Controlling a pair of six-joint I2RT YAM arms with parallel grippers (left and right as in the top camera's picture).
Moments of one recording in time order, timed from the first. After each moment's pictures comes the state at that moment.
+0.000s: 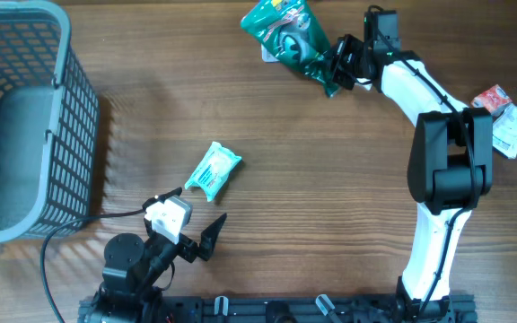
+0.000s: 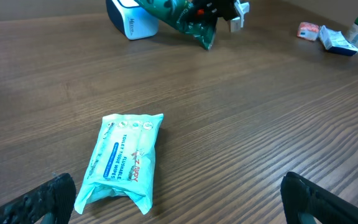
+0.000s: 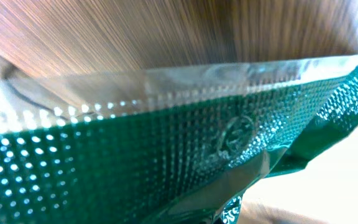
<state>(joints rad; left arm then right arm) -0.20 0.05 0.13 -0.45 0.37 0.00 0.11 2.24 1.65 -0.31 -0.48 2.06</state>
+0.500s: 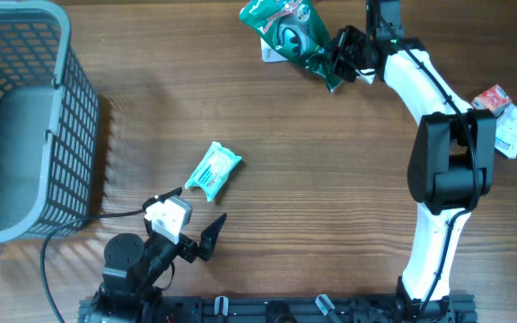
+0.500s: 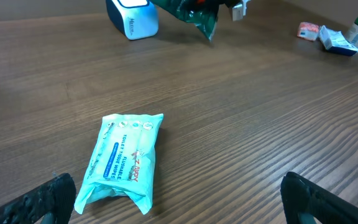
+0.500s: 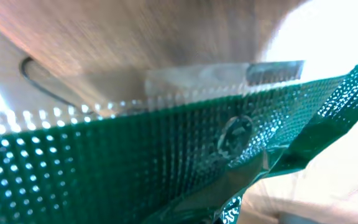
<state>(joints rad) -0.20 0.05 0.13 -0.45 0.37 0.00 0.11 2.24 1.74 -0.41 -0.44 2.06</state>
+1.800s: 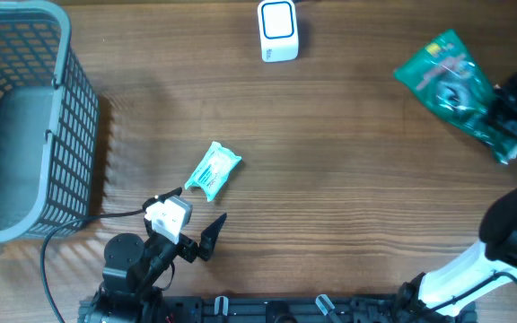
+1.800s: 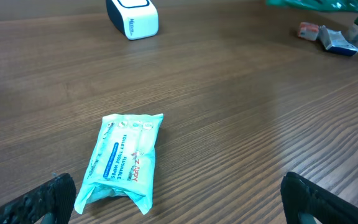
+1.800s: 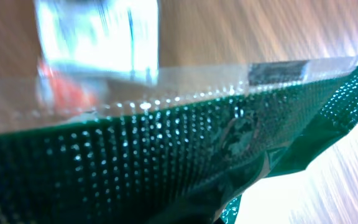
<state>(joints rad) -0.20 0.05 0.13 -0.45 0.37 0.00 -0.50 1.92 1.76 -1.27 0.01 1.69</state>
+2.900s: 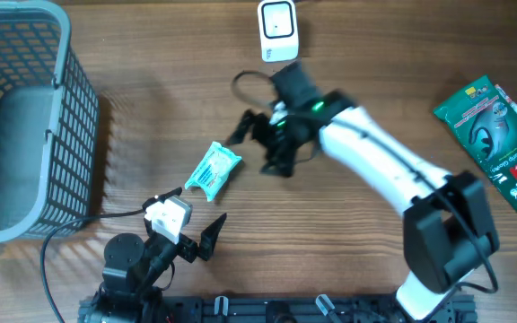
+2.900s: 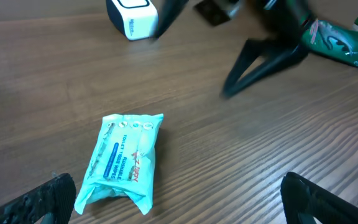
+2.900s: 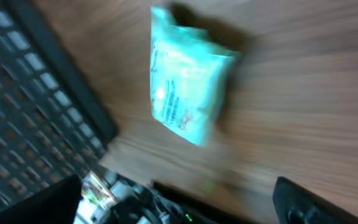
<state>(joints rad) -0.20 0.05 0.13 -0.45 0.37 0.00 0.60 1.85 1.35 -0.64 -0.60 1.10</state>
